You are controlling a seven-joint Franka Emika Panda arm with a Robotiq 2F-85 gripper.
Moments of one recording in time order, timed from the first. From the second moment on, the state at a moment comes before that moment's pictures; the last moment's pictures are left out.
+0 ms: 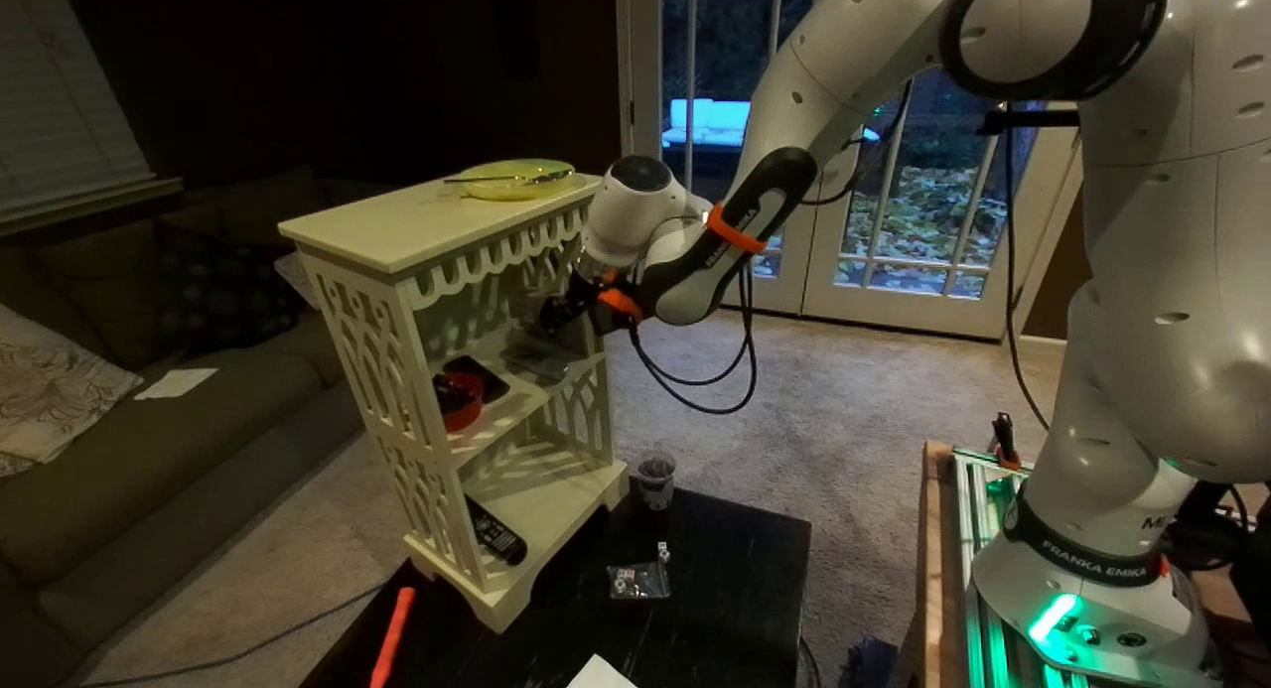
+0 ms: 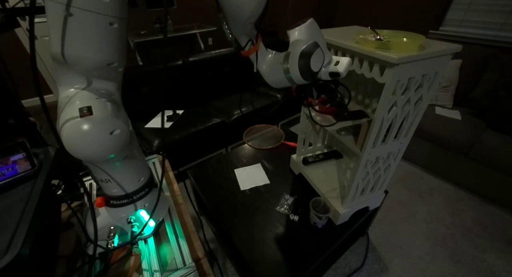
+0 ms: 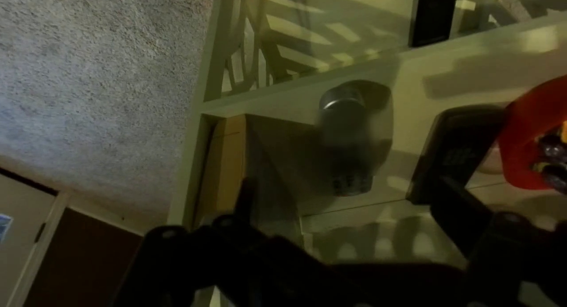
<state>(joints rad) 0.09 0.34 -0.25 -2.10 -0.57 2.98 0.87</state>
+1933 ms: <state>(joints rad) 0.10 0.67 -0.29 -1.85 -0.60 3.19 0.83</state>
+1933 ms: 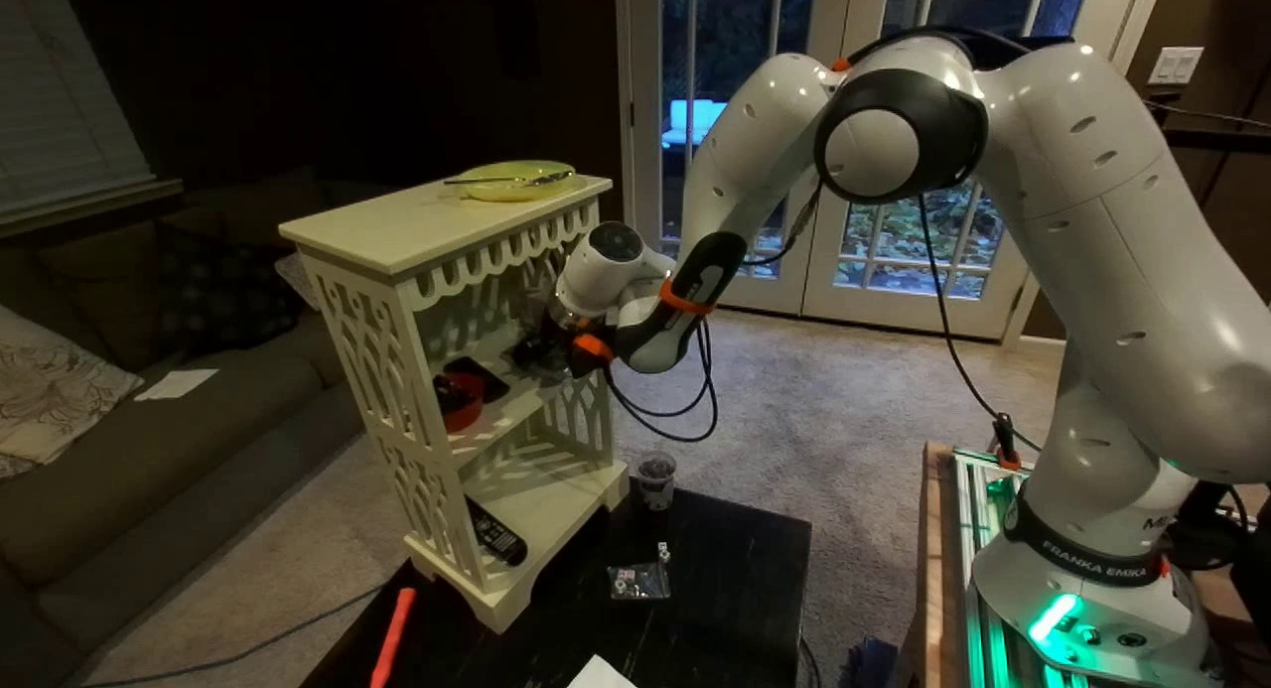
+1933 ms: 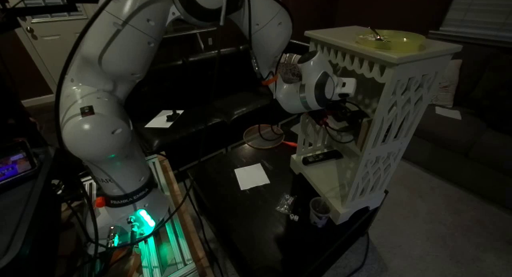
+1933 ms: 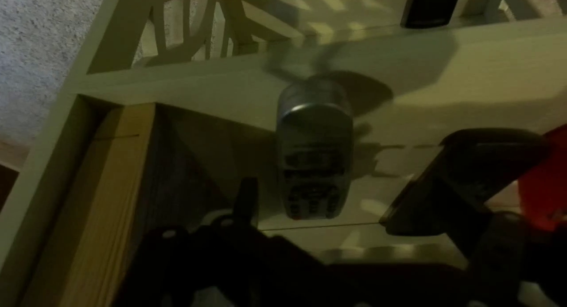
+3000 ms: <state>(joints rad) -0.06 0.67 -0.13 -1.83 -0.59 3.10 0.80</state>
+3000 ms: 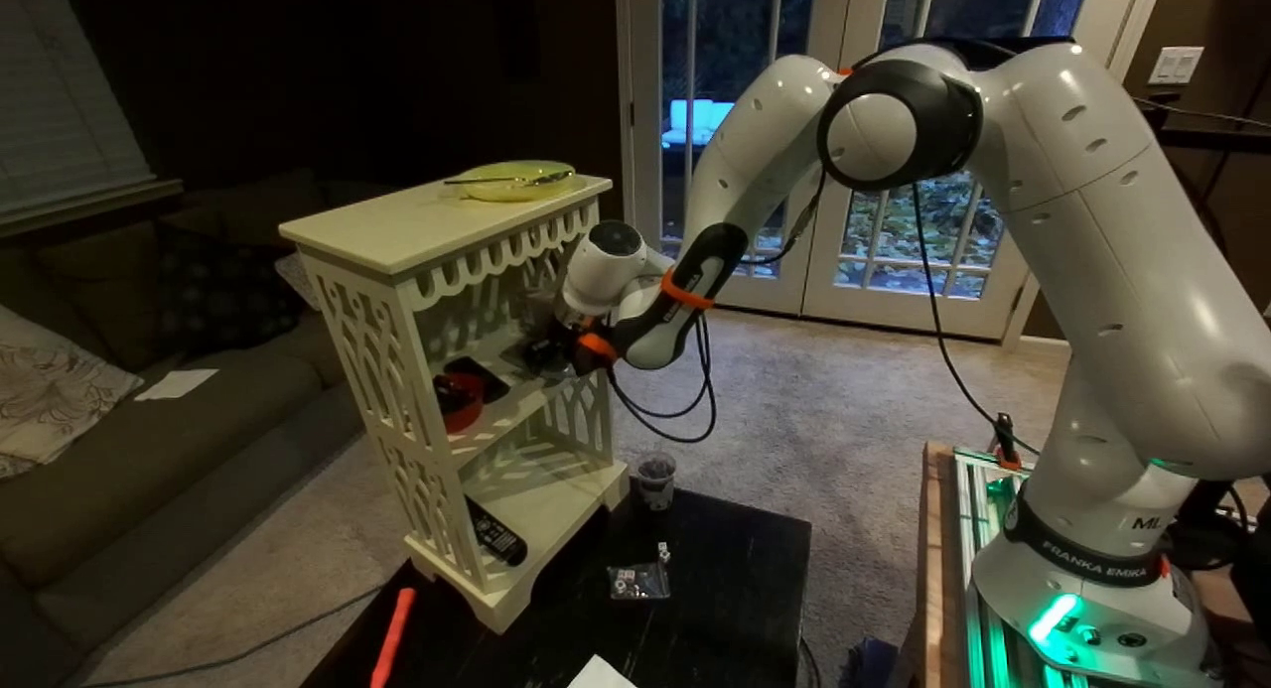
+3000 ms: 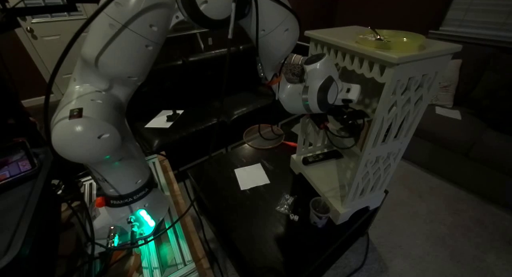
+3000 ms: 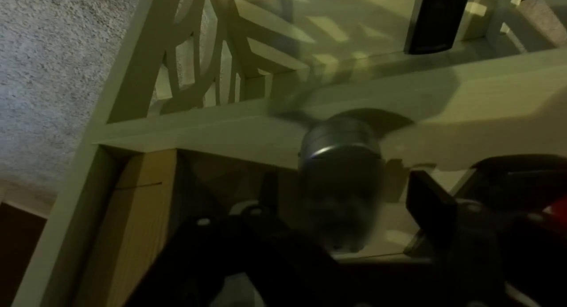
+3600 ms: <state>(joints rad) -0.03 0.69 -0.17 -1.78 -0.59 3.04 0.84</state>
